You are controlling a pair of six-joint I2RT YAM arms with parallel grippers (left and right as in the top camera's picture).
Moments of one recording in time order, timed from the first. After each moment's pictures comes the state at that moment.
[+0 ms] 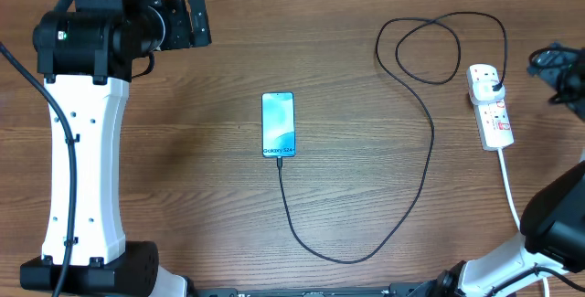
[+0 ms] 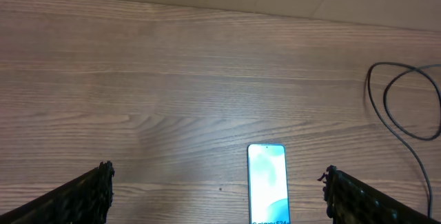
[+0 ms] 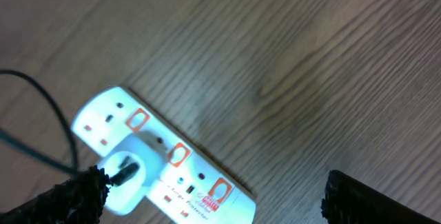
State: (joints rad) left arm -0.07 1.70 2.09 -1.22 0.07 -0.18; right arm -0.50 1.87 1.64 -0.91 0.10 0.33
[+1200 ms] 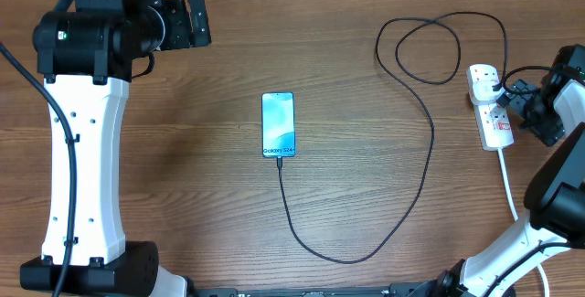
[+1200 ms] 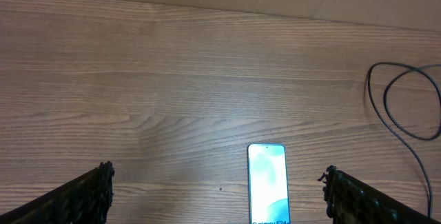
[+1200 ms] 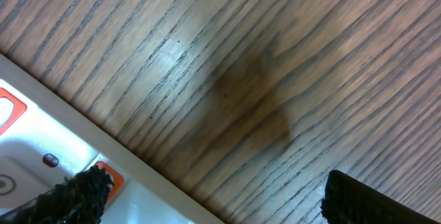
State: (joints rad) left arm -0.07 1.70 2.09 -1.22 0.07 -0.18; right arm -0.51 2.04 1.45 -0.71 0.09 0.33
